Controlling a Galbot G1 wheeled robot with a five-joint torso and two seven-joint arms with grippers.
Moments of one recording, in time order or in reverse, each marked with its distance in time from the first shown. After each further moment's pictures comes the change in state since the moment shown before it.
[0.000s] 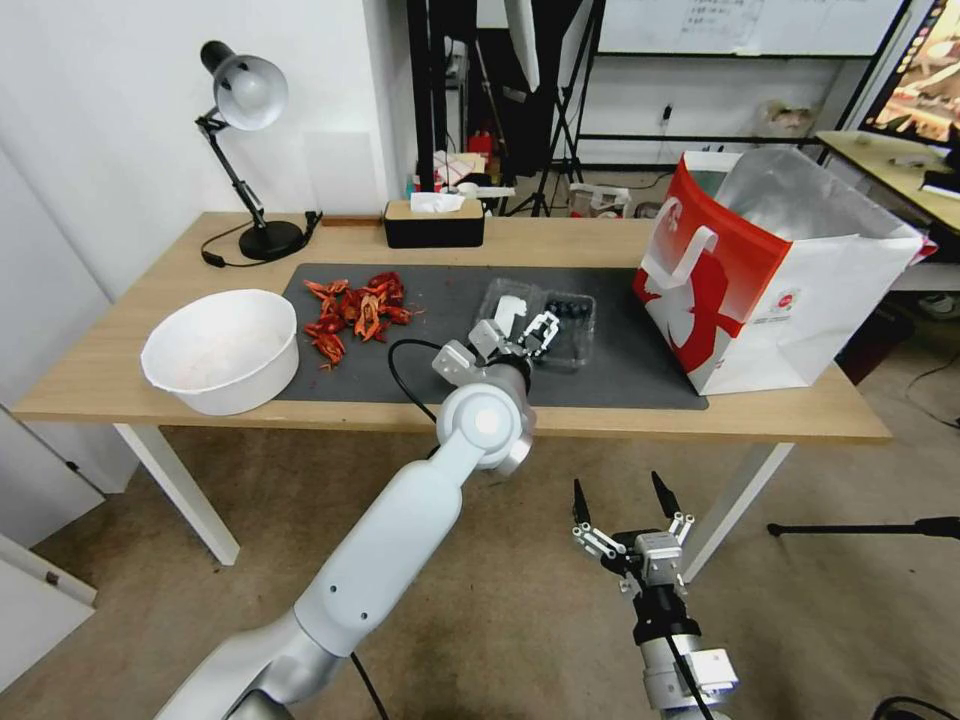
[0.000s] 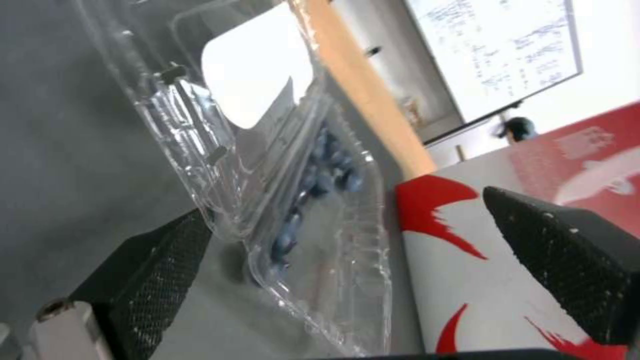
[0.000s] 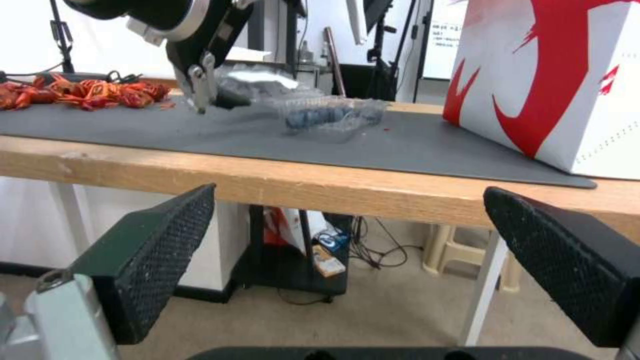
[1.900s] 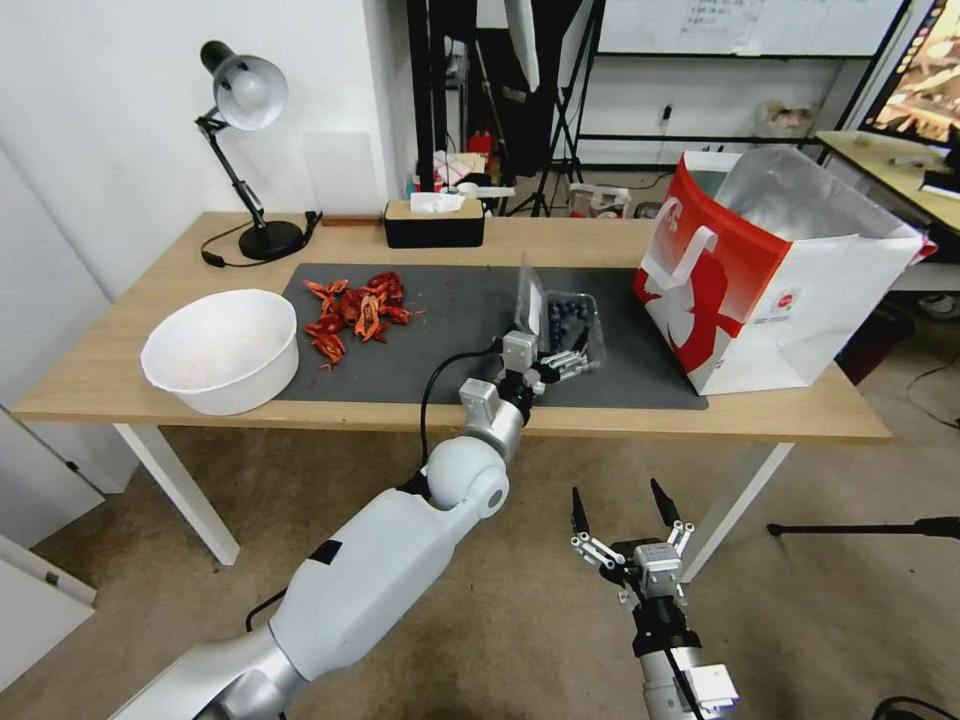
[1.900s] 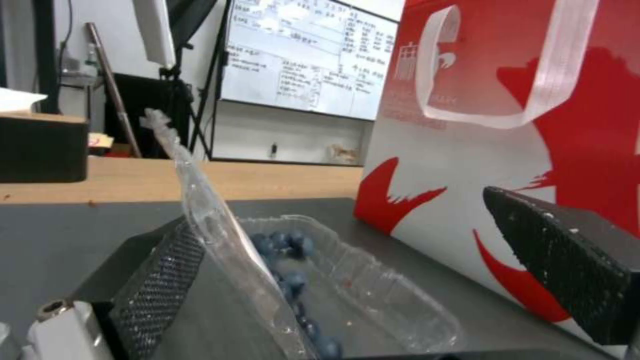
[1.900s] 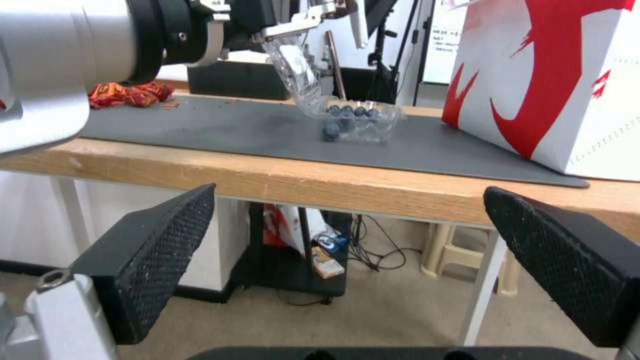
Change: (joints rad) left arm 0.006 0.117 0.139 0.126 0.756 -0.095 0.454; right arm -0.024 0.002 0.003 -0.001 -0.014 0.036 0.002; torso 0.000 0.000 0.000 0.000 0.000
